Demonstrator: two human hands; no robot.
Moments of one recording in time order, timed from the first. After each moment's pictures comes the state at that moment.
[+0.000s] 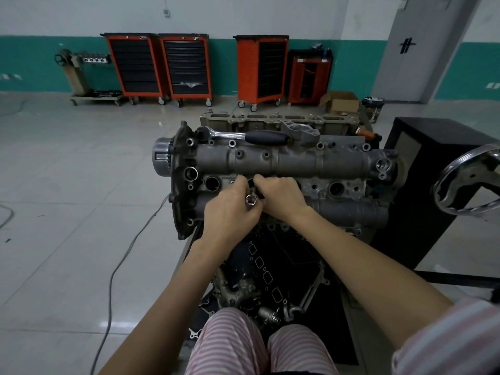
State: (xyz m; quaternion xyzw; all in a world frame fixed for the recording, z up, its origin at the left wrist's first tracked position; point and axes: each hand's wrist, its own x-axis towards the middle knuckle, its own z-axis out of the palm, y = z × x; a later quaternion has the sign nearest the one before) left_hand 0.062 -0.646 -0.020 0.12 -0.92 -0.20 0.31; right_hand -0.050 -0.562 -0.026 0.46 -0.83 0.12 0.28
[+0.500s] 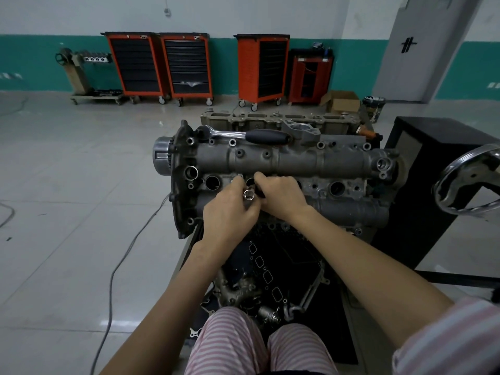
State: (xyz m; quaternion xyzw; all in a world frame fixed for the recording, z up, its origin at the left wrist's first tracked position) left_hand 0.064 -0.645 -0.023 0.15 -0.90 -0.23 0.33; right_hand -0.051 -0.562 -0.028 0.46 -0.83 0.15 0.28
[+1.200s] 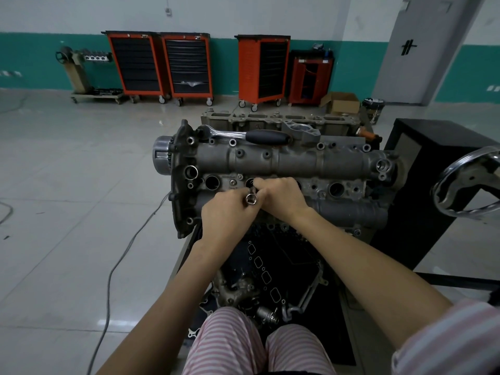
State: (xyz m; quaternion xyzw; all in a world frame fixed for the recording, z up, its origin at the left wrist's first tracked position) left_hand 0.061 -0.646 -0.025 0.17 -0.91 -0.20 0.31; right_hand -0.046 -0.560 -0.027 0.49 -0.78 0.19 0.35
